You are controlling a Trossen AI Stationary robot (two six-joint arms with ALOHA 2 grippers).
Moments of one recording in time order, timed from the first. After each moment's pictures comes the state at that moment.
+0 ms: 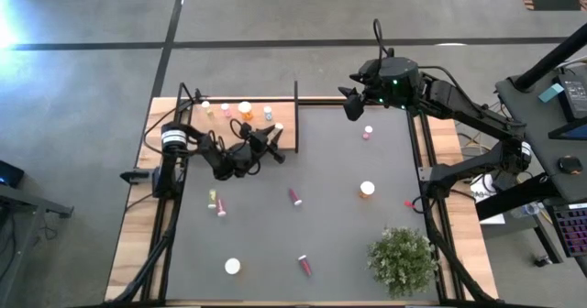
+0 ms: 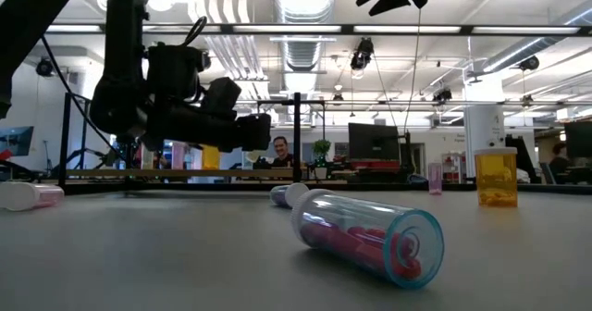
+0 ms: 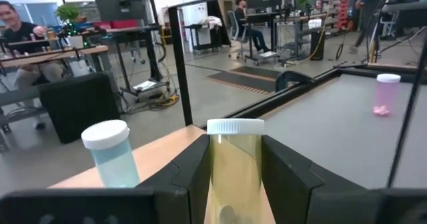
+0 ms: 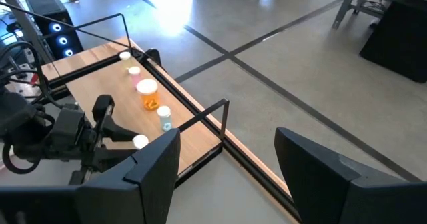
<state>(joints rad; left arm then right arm) 0.23 1.99 0.51 1.53 -0.66 0.07 -0.40 1.29 1.48 -0.65 0.24 0.10</state>
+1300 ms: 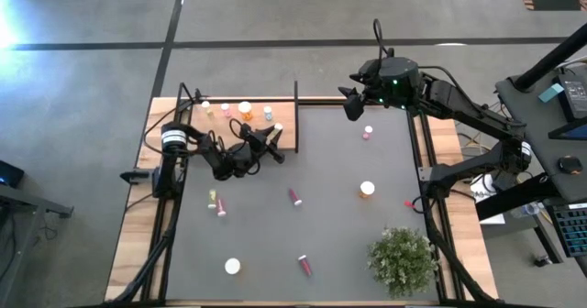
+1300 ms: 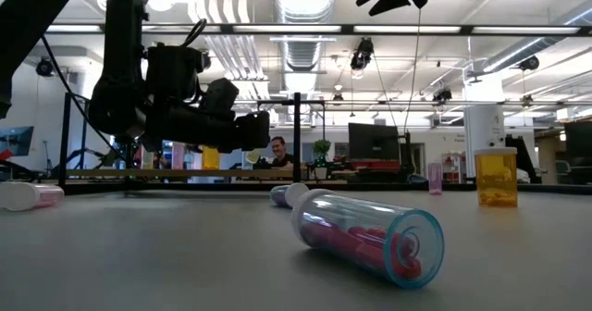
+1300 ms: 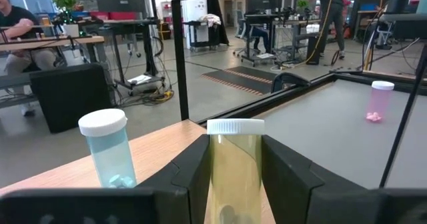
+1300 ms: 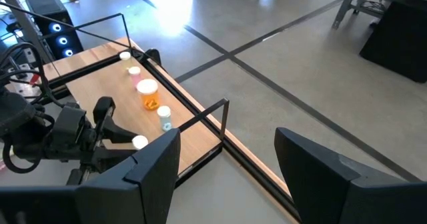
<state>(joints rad) 0.23 1.99 0.50 1.52 -0.66 0.01 -0.40 1.29 1.48 -0.65 0.24 0.10</state>
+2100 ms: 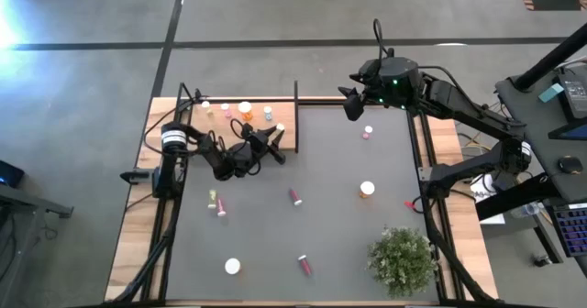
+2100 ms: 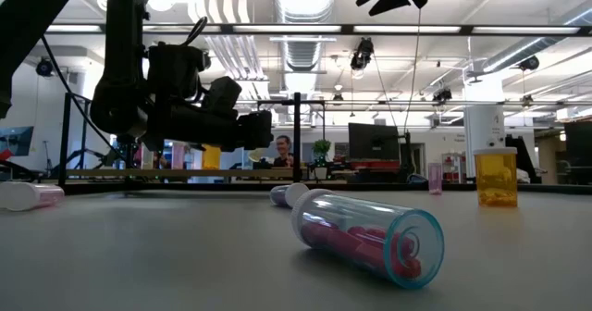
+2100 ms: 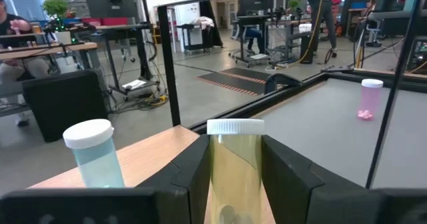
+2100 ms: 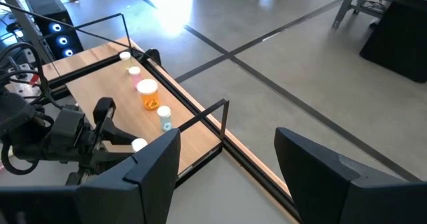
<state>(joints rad) 0.23 1.99 0.51 1.52 -0.63 0.04 -0.40 1.29 1.48 -0.65 0.24 0.10</state>
